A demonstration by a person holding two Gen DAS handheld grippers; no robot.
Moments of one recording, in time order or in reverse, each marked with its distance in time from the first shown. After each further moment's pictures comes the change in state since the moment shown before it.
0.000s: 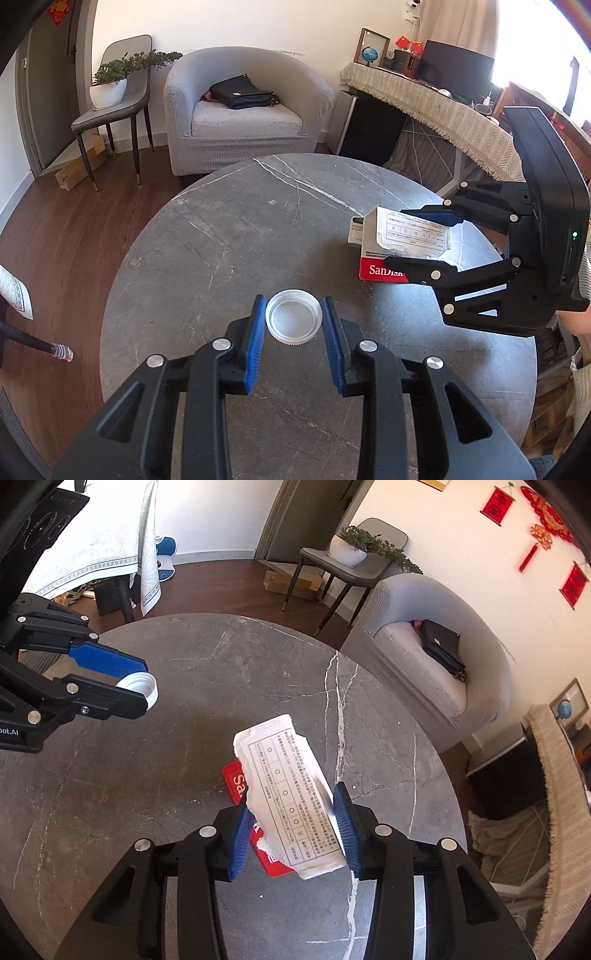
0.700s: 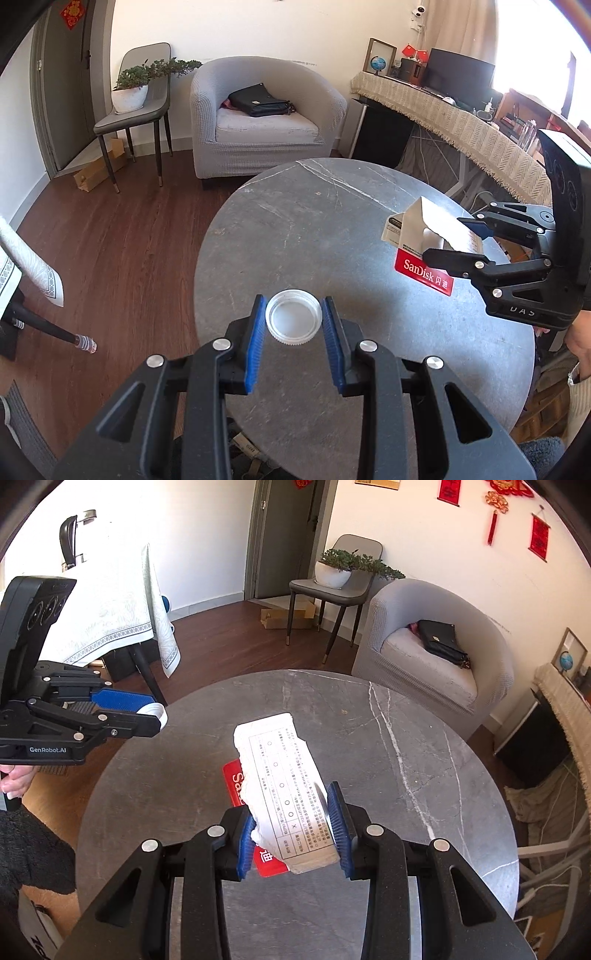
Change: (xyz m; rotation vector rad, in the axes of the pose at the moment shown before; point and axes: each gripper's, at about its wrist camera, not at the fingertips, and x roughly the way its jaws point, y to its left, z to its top) left arm -0.075 0.043 -0.038 -0.005 -0.031 0.043; right arm -0.059 0.054 0.011 0.224 -0.128 0.092
